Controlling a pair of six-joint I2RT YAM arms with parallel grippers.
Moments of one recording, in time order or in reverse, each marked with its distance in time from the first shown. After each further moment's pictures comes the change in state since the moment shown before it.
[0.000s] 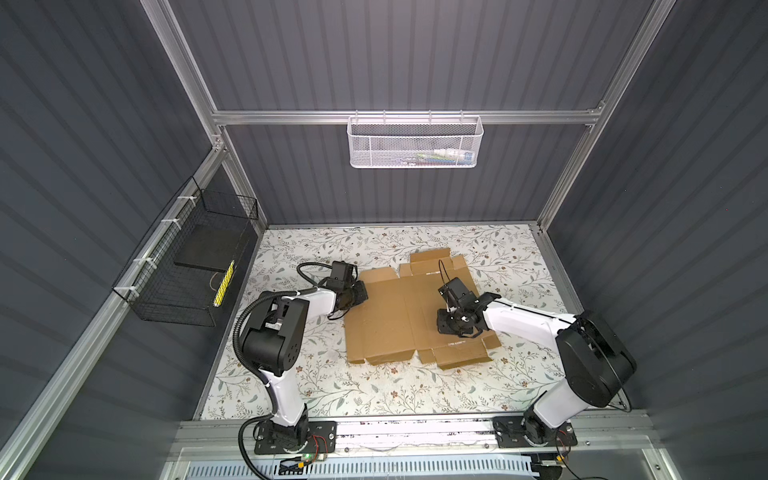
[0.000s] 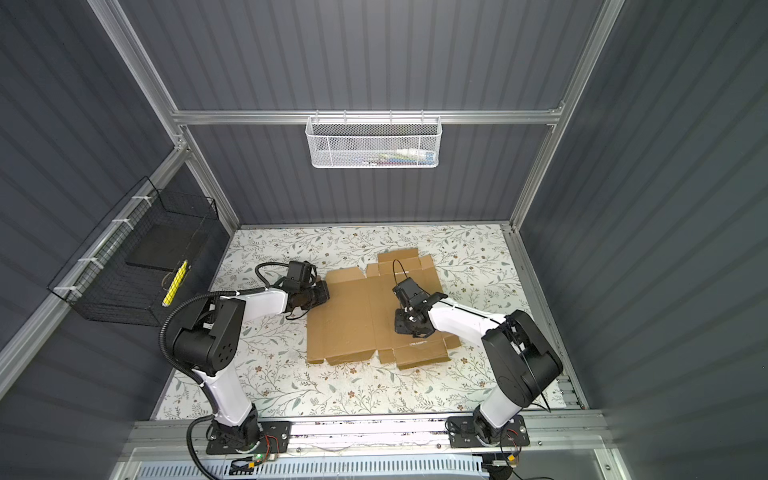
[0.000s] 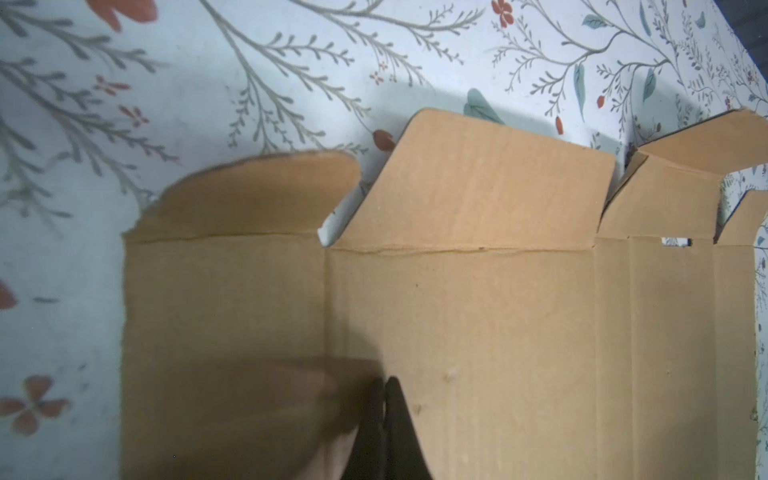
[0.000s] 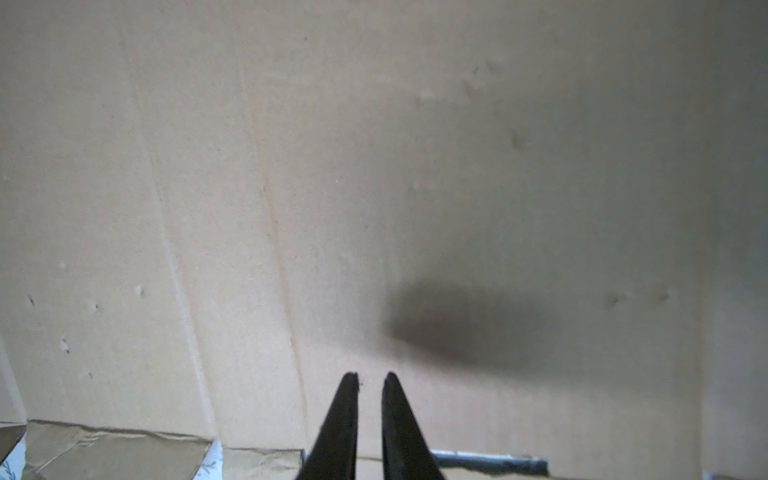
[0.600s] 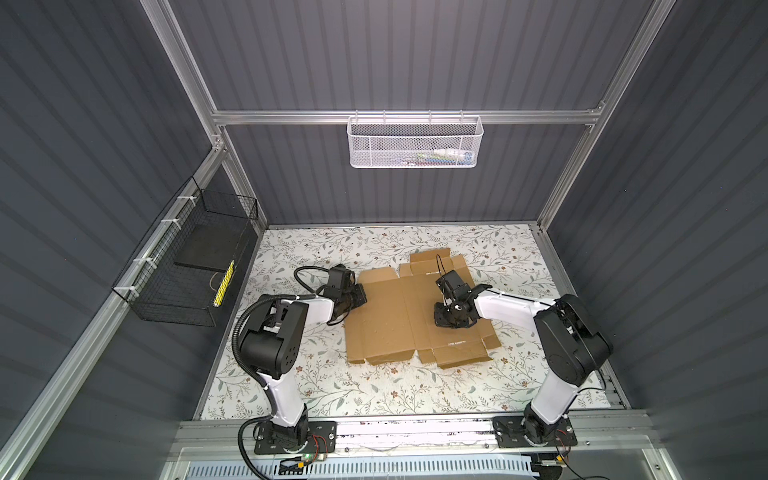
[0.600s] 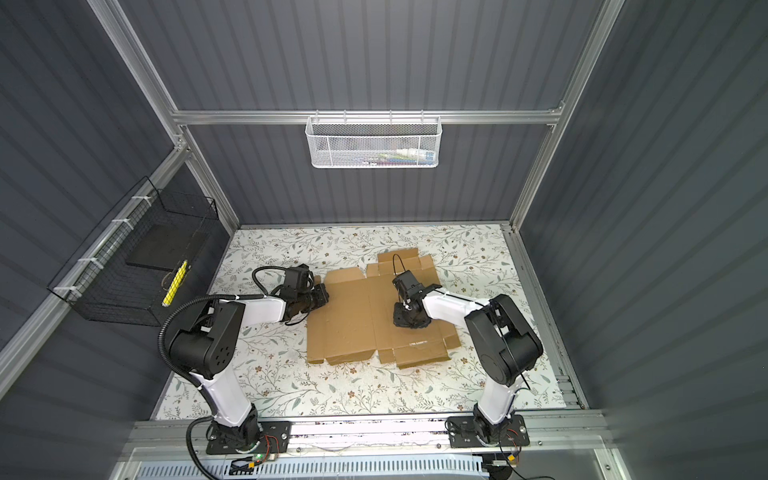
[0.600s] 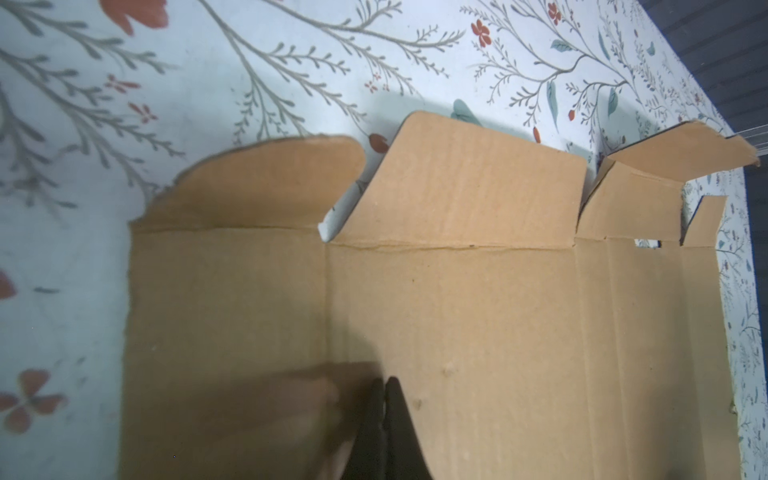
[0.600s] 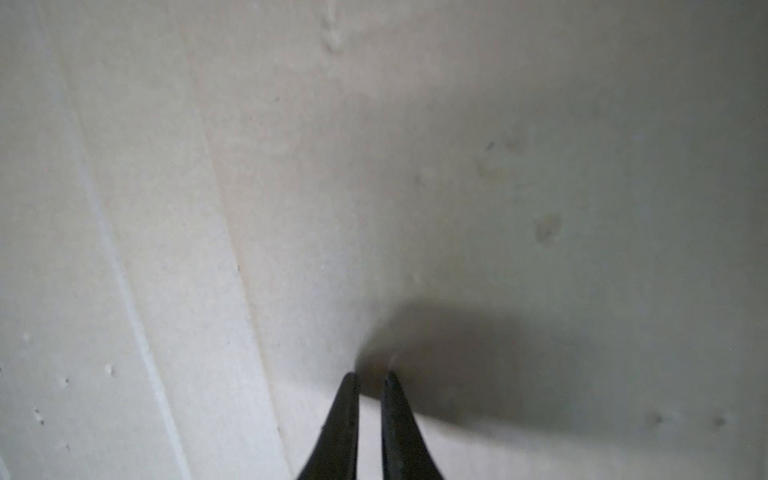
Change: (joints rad) left arm 0.002 -0.031 -0.127 0.187 0.018 -0.024; right arm -0.063 0.158 0.105 0.015 -0.045 -0.040
